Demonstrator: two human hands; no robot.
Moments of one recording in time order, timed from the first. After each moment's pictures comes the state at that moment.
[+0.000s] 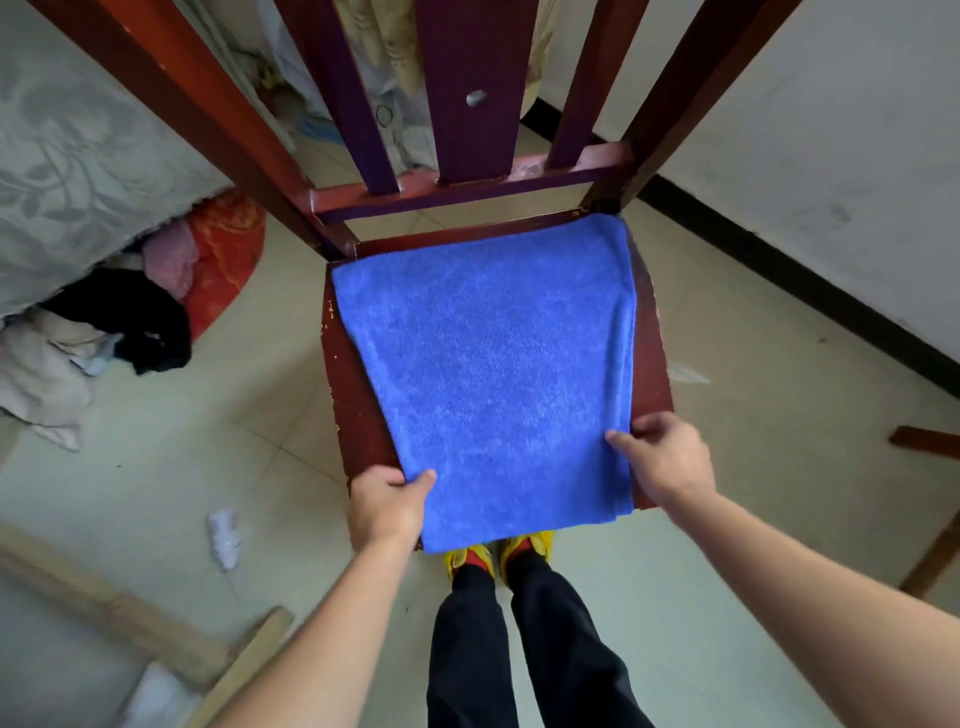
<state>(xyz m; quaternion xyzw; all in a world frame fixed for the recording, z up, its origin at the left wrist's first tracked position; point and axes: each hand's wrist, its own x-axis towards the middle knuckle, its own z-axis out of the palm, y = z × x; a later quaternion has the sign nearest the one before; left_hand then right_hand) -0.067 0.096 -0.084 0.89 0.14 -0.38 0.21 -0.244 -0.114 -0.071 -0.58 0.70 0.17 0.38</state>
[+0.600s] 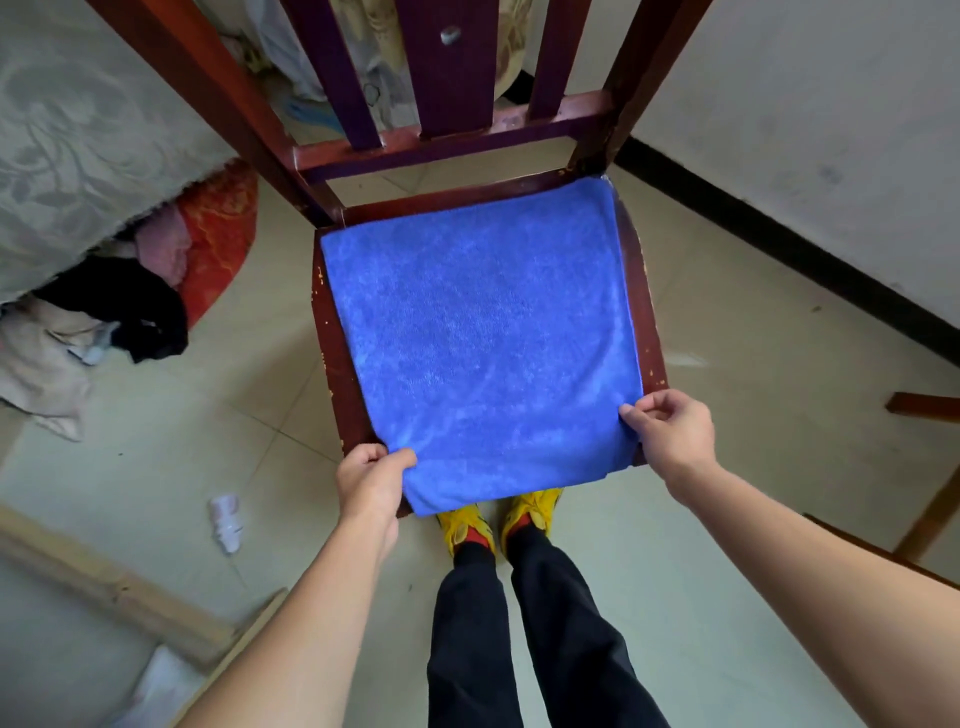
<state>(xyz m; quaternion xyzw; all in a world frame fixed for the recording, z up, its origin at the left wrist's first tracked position) -0.060 0.093 -0.077 0.77 0.28 -0.40 0.40 -0.257 -0.121 -0.079 -0.51 0.72 0.03 0.46</state>
